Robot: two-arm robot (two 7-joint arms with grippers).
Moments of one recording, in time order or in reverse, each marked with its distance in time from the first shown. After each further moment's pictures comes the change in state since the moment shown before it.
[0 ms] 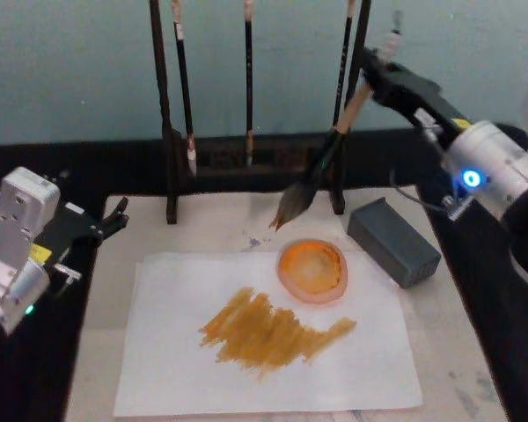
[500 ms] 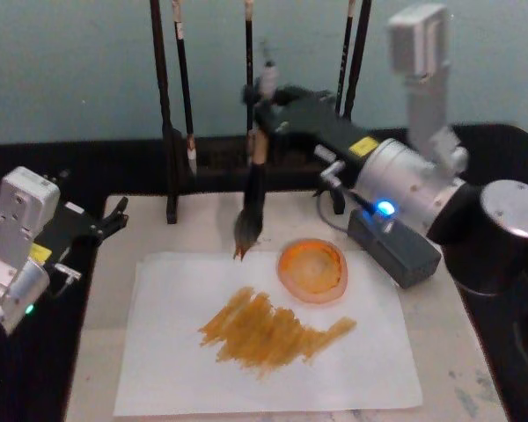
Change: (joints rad) left arm 0.000 0.000 0.000 0.000 0.000 0.000 0.000; right arm 0.076 0.035 -0.244 0.019 -0.297 -0.118 0.156
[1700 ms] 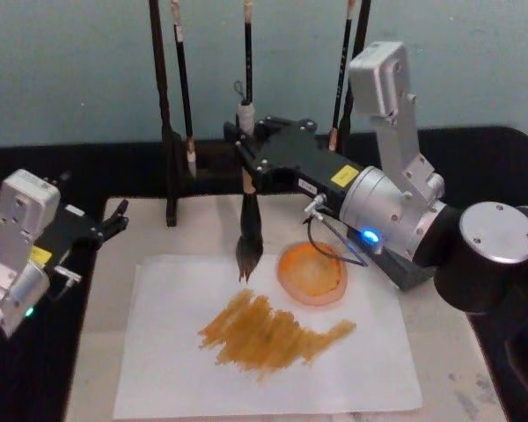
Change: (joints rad) left arm 0.000 0.000 0.000 0.000 0.000 0.000 0.000; right arm -0.004 0.033 -0.073 0.001 -0.092 -0.035 0.013
